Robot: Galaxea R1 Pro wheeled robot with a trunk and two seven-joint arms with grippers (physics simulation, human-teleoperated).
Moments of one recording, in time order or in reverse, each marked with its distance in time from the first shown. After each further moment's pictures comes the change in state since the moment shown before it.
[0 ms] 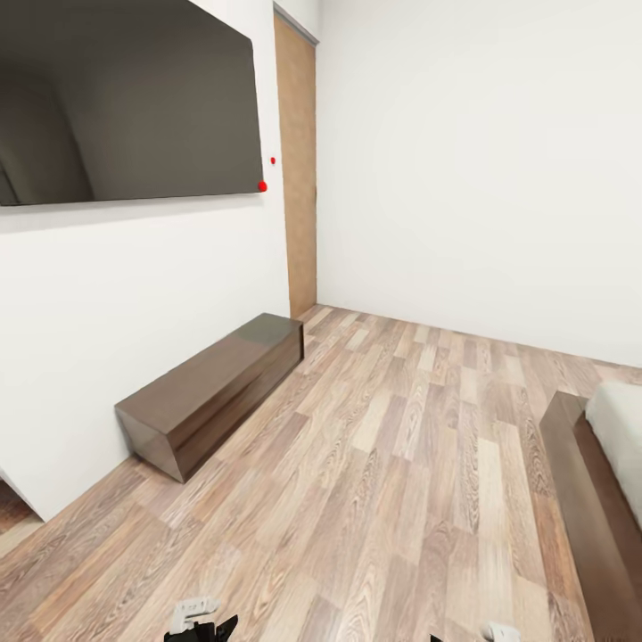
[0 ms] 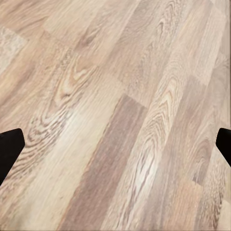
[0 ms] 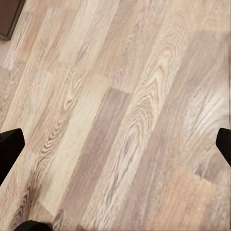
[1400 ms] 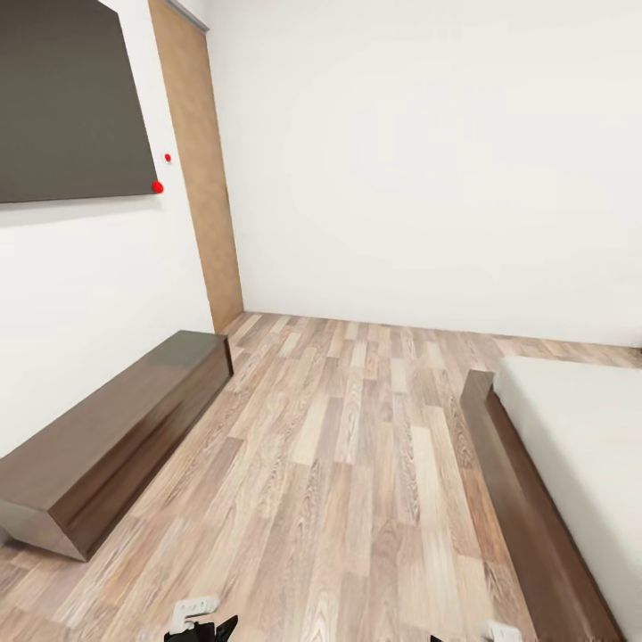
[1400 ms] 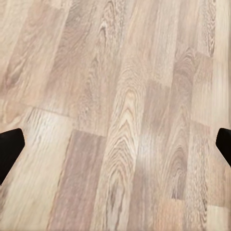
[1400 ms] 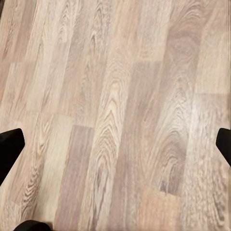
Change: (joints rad) left arm 0.000 0.000 0.000 0.000 0.000 0.000 0.000; right arm 0.000 0.000 0.001 0.000 0.000 0.000 0.000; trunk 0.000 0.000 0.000
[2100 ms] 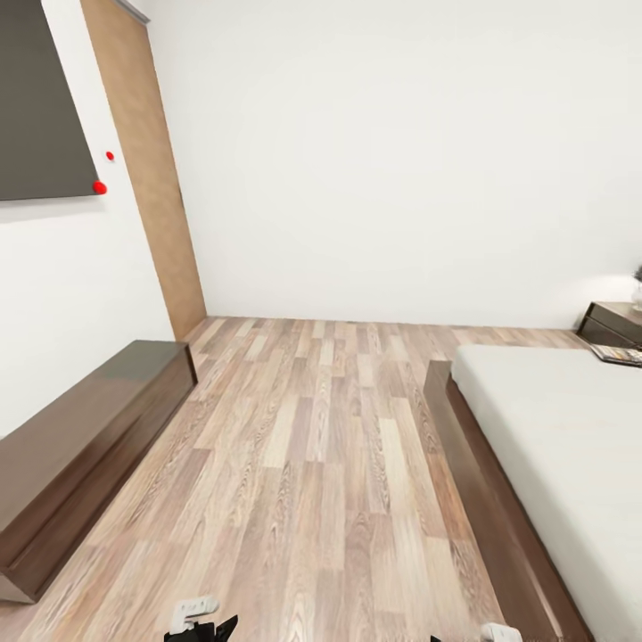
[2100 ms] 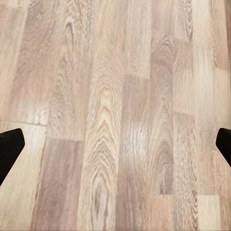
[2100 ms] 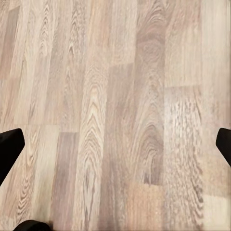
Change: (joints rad) left arm 0.000 0.000 0.000 0.000 0.000 0.000 0.000; right arm 0.000 0.000 0.000 0.002 0.000 0.000 -0.002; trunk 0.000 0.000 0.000
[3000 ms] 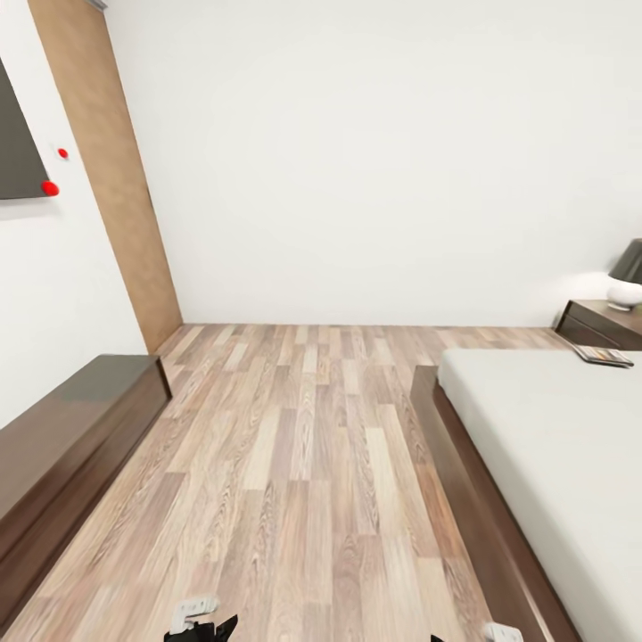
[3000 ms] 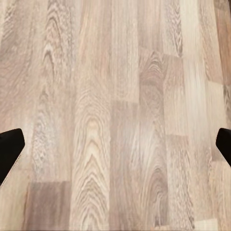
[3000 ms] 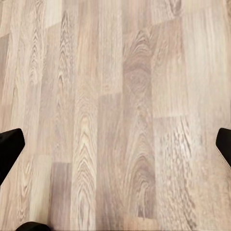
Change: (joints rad) left arm 0.000 0.000 0.000 -0.001 0.000 0.000 0.000; right arm 0.000 0.000 -0.008 -0.001 0.000 0.001 0.003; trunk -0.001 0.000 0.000
